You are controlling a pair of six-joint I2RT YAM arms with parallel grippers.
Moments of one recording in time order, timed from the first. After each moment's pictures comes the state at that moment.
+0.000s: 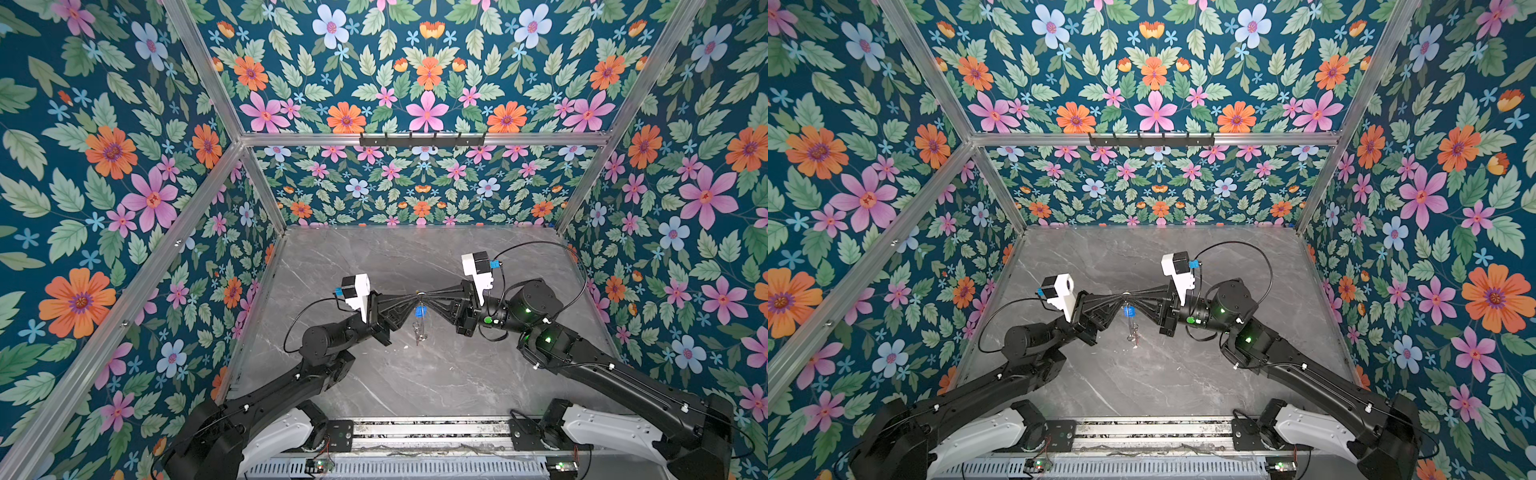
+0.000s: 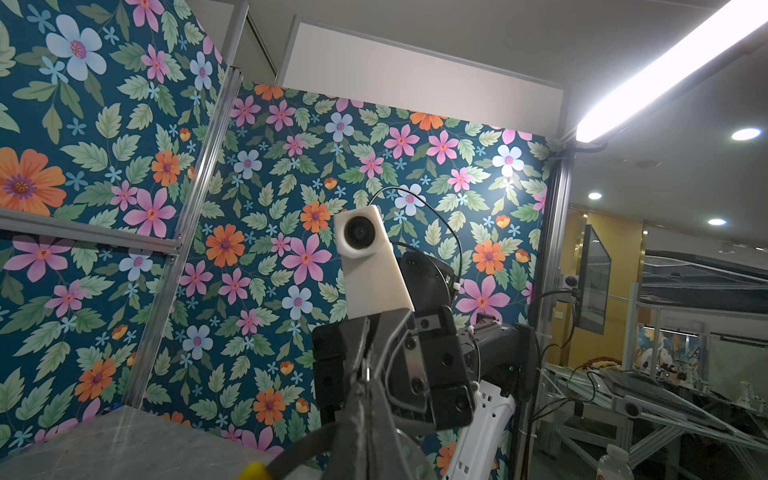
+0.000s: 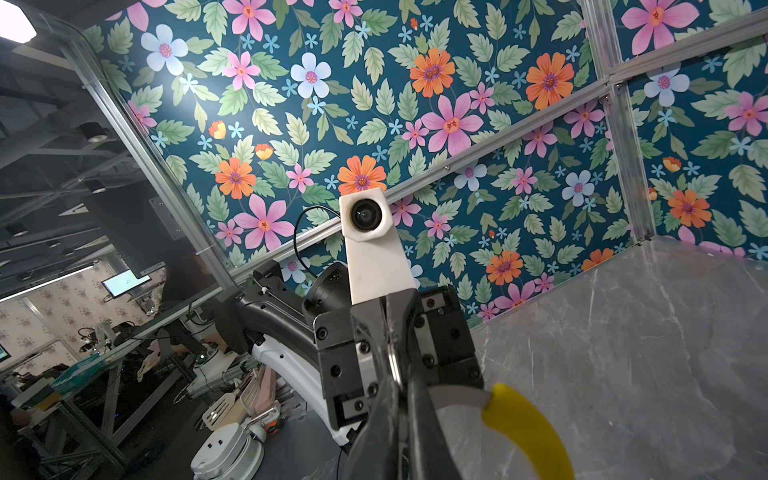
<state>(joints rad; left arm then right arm) -0.75 1.03 0.48 1.29 0.53 -0.70 0.84 1.05 0.89 0.38 -0.55 0.53</state>
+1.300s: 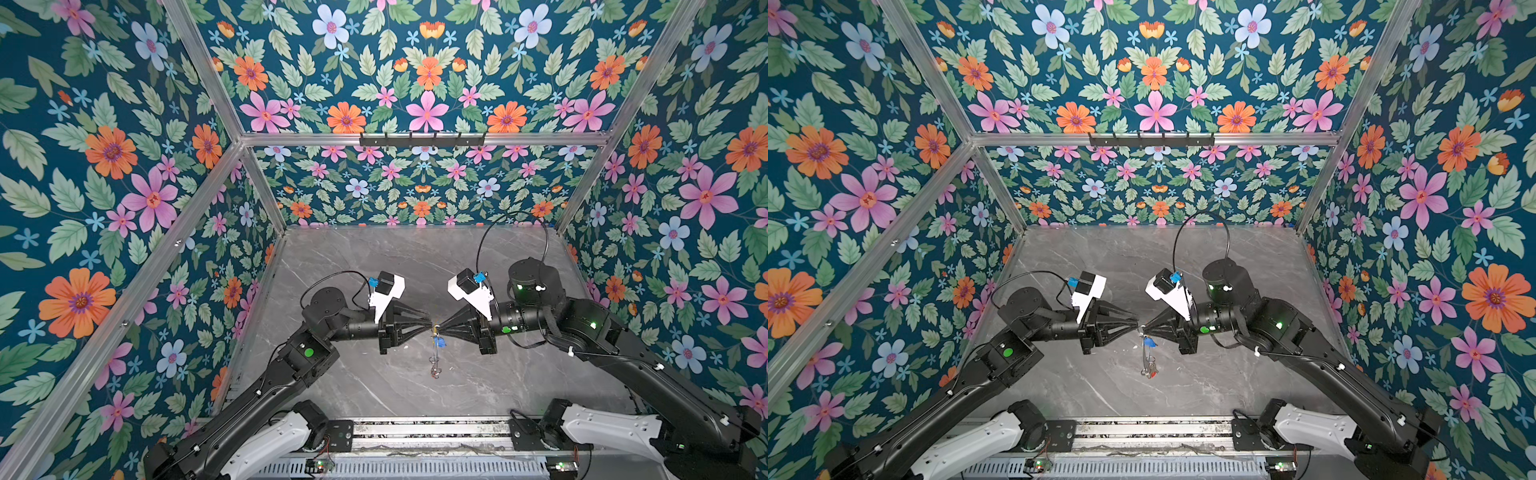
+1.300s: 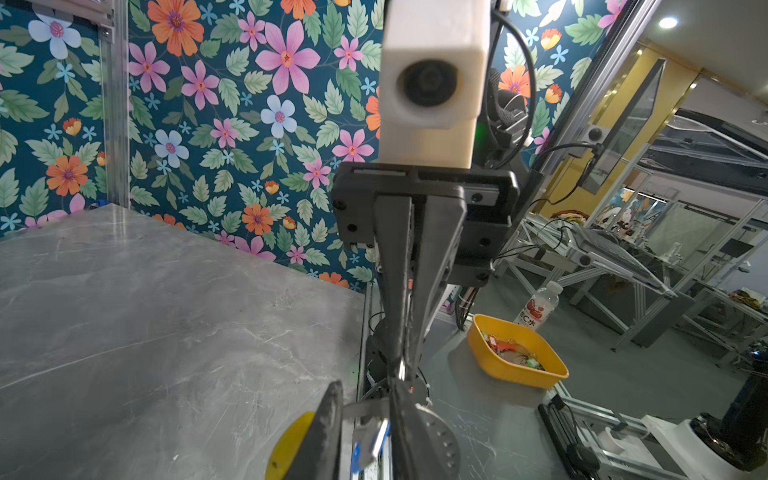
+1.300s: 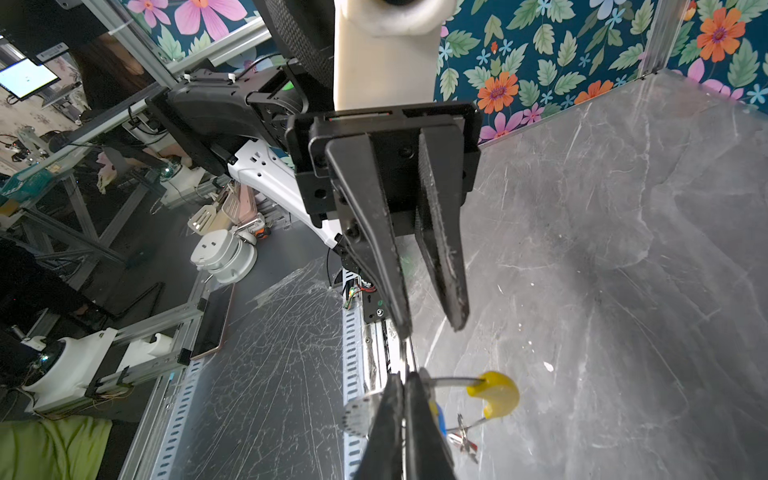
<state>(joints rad) -0.75 0.86 0.80 0.12 0.84 -0.37 0.84 1.08 1.32 -0.72 -0.65 0.04</state>
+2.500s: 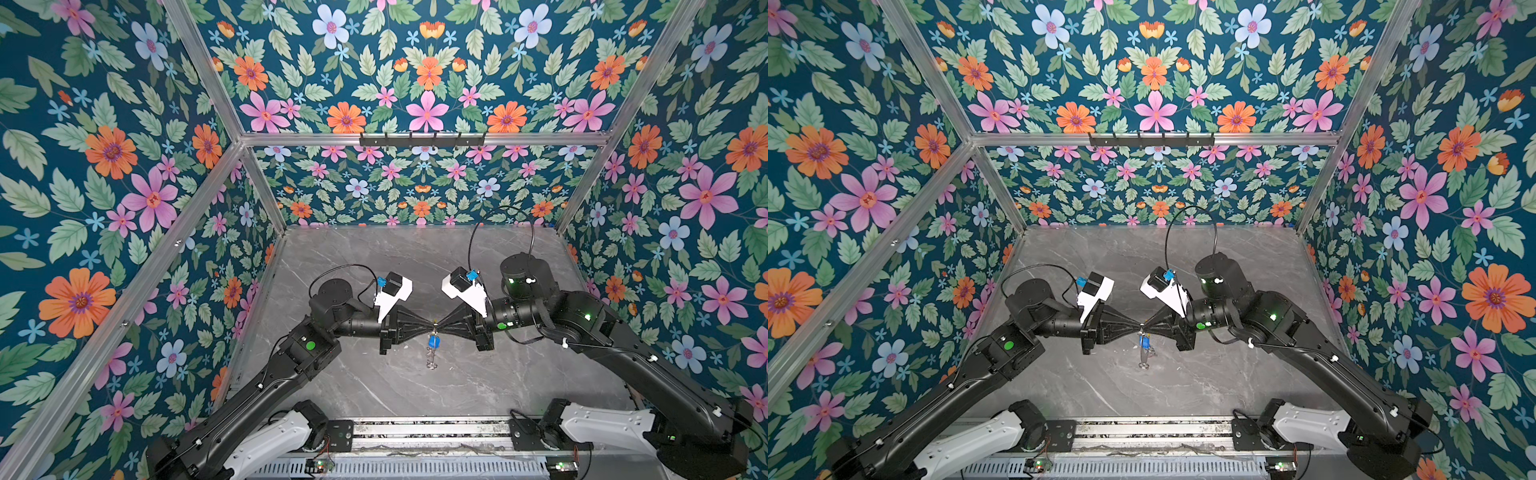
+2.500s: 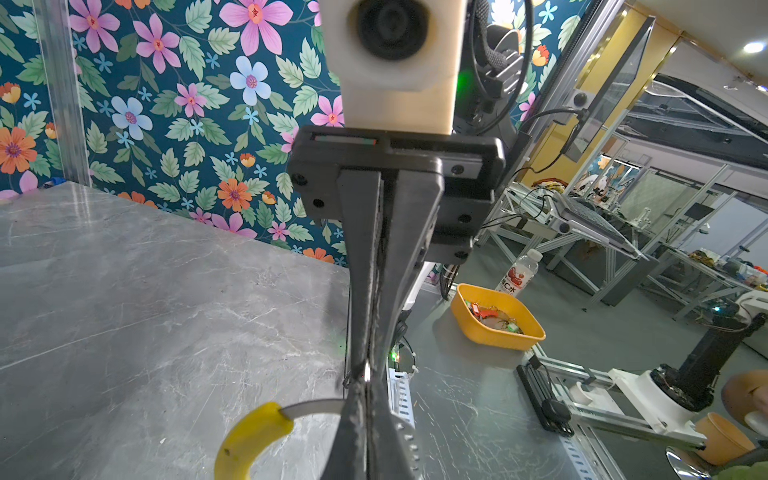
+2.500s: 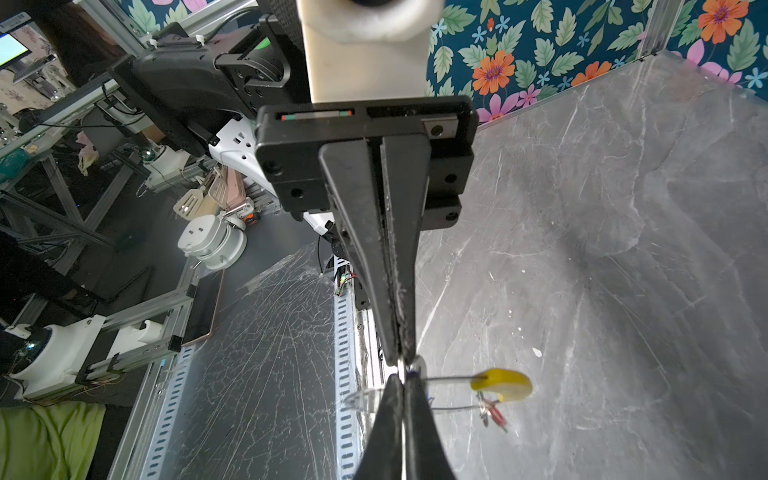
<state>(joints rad) -0.75 0.91 0.87 -0.01 0.93 -0.29 0.84 1.14 1.39 -0.80 -0.63 -0.01</state>
